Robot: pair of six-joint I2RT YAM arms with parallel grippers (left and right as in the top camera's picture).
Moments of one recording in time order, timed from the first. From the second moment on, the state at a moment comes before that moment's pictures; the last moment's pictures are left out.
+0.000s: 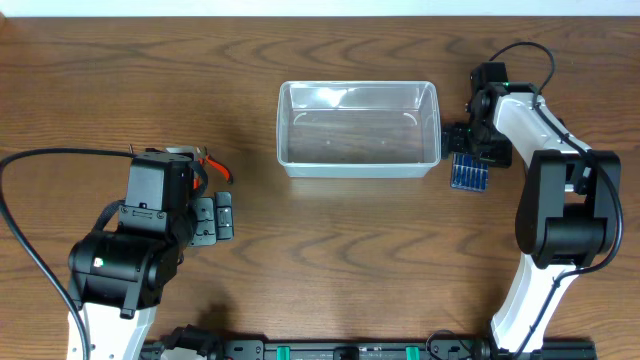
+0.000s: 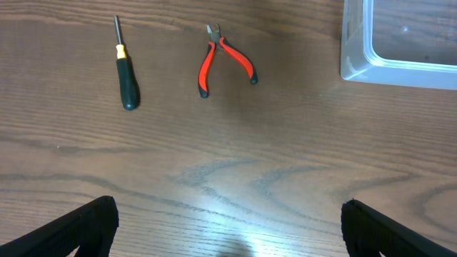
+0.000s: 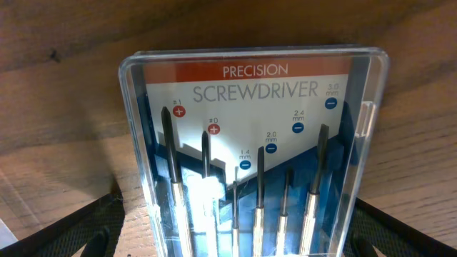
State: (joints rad) left arm -0.19 0.97 1.16 -1.23 -0.17 -0.20; right arm 0.01 2.11 1.48 -0.89 0.05 0.25
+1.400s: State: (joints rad) left arm -0.19 0.97 1.16 -1.26 -0.17 -0.20; right arm -0.01 2.12 1.48 -0.87 0.01 0.18
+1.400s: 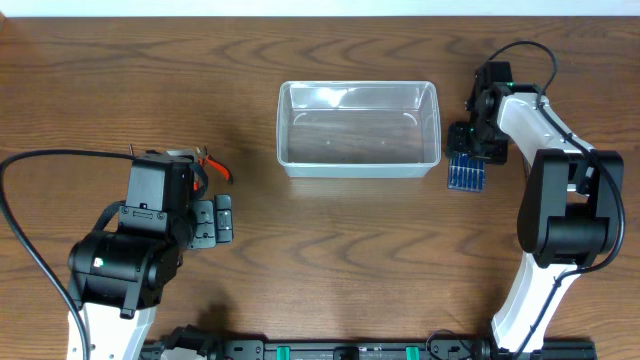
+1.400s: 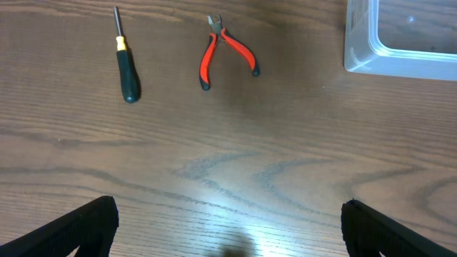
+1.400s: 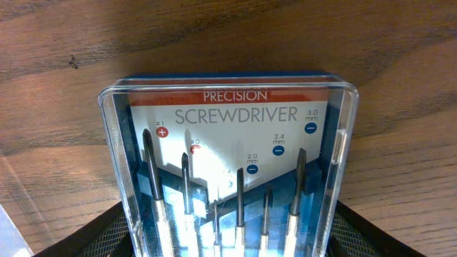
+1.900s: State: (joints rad) left arm -0.19 0.97 1.16 -1.26 -0.17 -0.20; right arm -0.01 2.08 1.66 -1.00 0.01 0.18
